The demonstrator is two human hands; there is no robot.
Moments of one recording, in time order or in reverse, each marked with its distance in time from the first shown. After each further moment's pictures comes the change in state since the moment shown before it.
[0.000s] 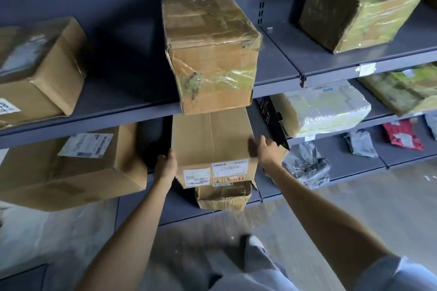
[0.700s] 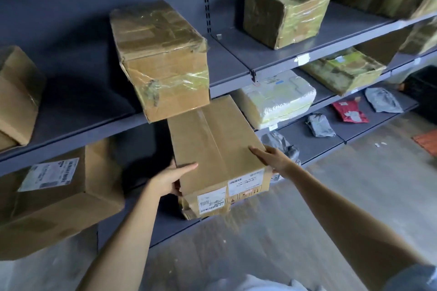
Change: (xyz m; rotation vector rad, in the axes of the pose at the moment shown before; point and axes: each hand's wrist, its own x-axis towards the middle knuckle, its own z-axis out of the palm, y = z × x) left_hand -0.078 0.036 0.009 -0.051 -0.751 -0.031; right_hand -0.047 0.054 -0.106 0.267 -0.411 -0.026
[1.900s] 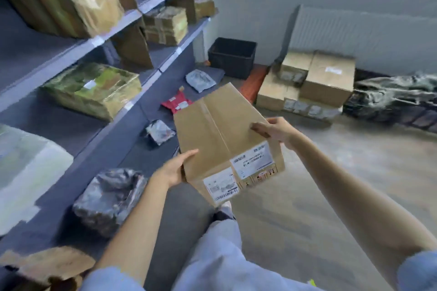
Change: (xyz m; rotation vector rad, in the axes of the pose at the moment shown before) left_hand 0.016 0.065 0.713 0.297 -0.712 -0.052; right_hand -0.275 0.222 -0.601 0.256 0.767 0.209
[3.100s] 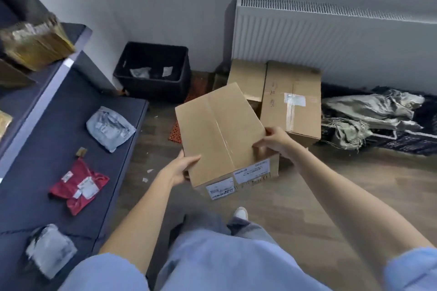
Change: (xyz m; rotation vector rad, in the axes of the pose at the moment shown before) left_hand 0.677 0.435 0.389 0.235 -0.026 -0.239; right_hand 0.669 -0.052 -0.483 -0.011 0.065 0.330
